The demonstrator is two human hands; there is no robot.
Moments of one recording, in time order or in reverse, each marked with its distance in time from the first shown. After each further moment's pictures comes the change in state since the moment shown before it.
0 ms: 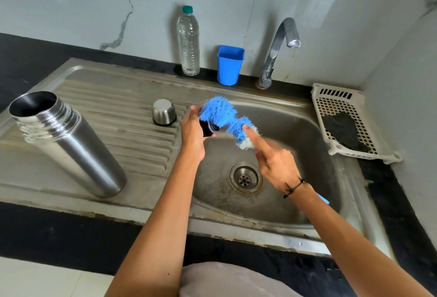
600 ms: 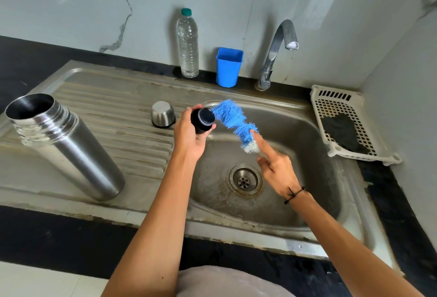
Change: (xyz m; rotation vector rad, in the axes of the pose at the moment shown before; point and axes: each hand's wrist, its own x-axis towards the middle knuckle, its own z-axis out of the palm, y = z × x) left_hand -0.003 0.013 -0.001 -0.371 0.001 -0.141; right_hand -0.012 0.014 0.011 0.252 0.014 0.144
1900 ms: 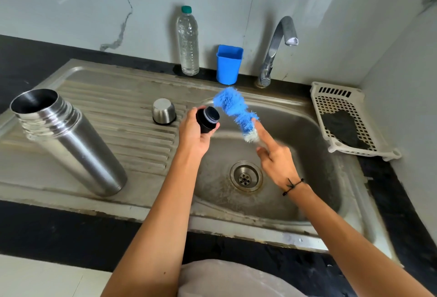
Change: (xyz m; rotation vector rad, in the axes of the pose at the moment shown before) left_hand -0.001 -0.006 0.002 0.059 0.033 -0.071; right_hand 0.007 -0.022 -0.009 0.008 -0.002 0.075
